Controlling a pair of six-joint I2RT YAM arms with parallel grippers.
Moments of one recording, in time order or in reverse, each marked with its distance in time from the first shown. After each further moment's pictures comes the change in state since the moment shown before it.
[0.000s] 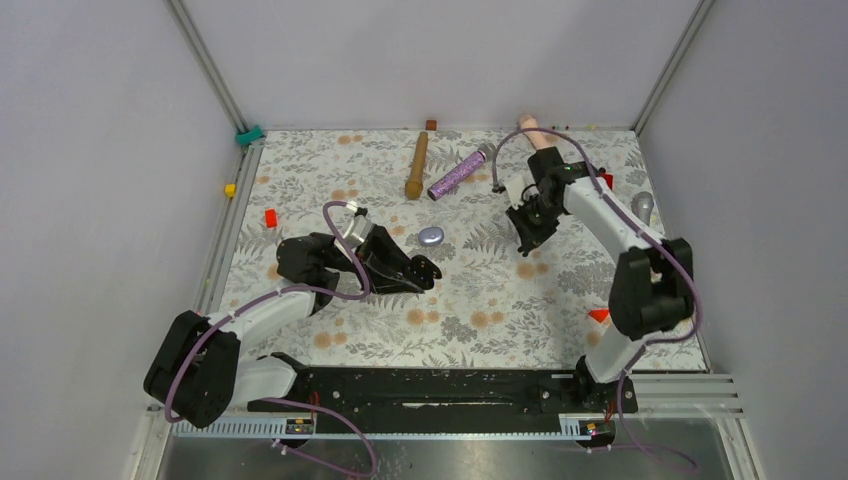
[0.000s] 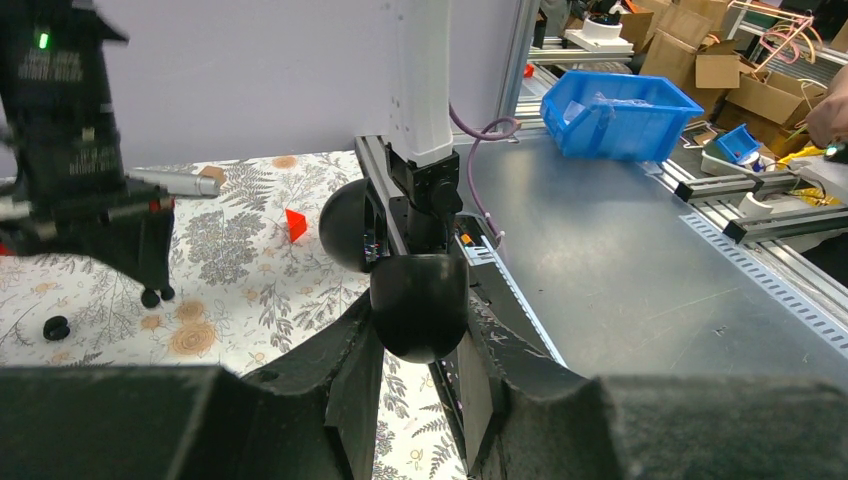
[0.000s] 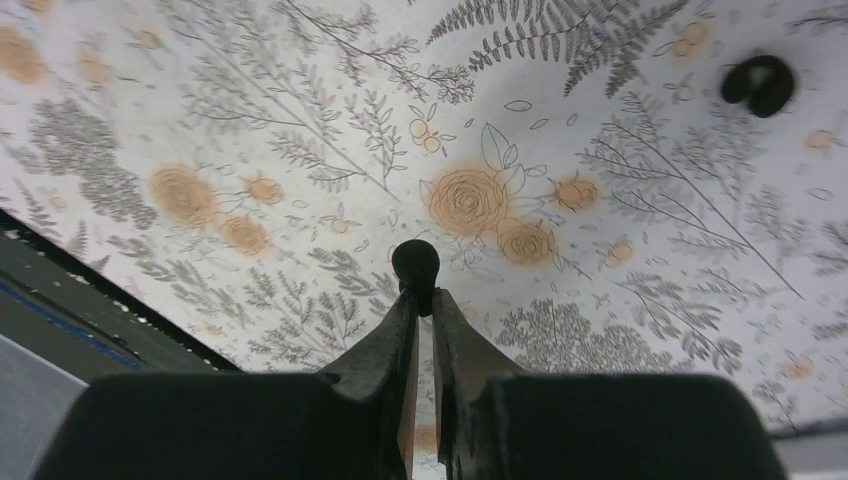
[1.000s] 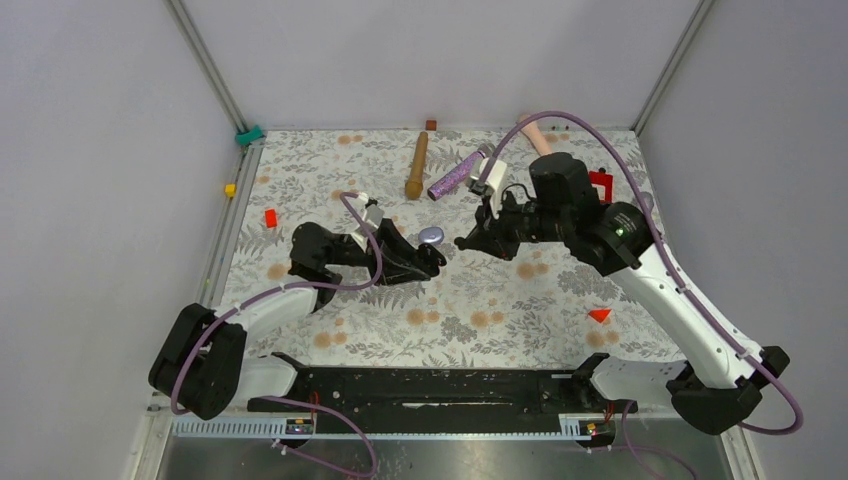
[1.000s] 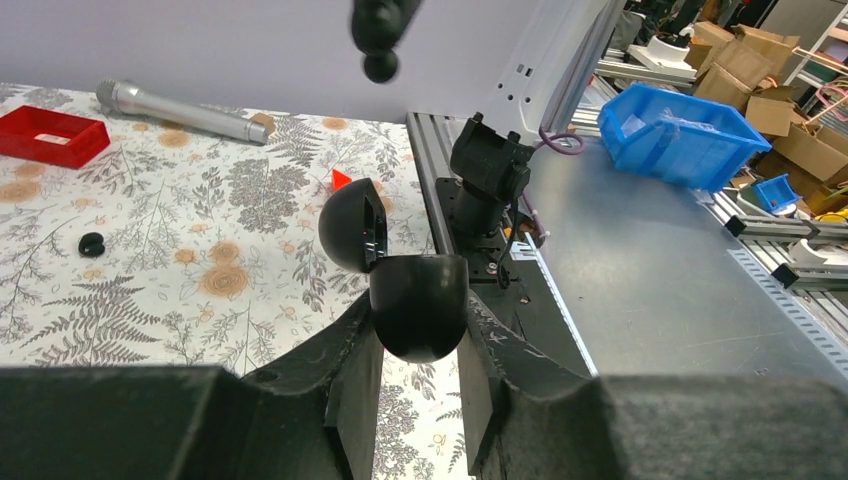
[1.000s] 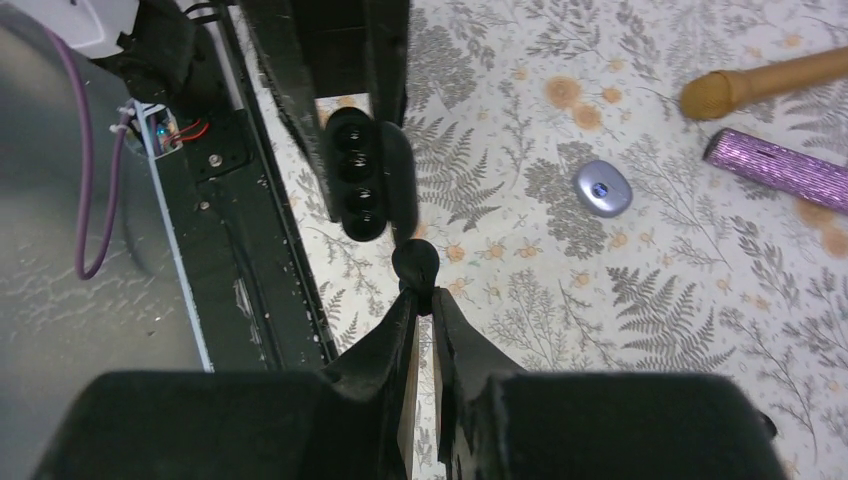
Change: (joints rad) left arm 0.017 0.040 0.000 -0.256 -0.100 0.191; right arm 0.421 -0.571 0.108 0.172 -0.204 0.272
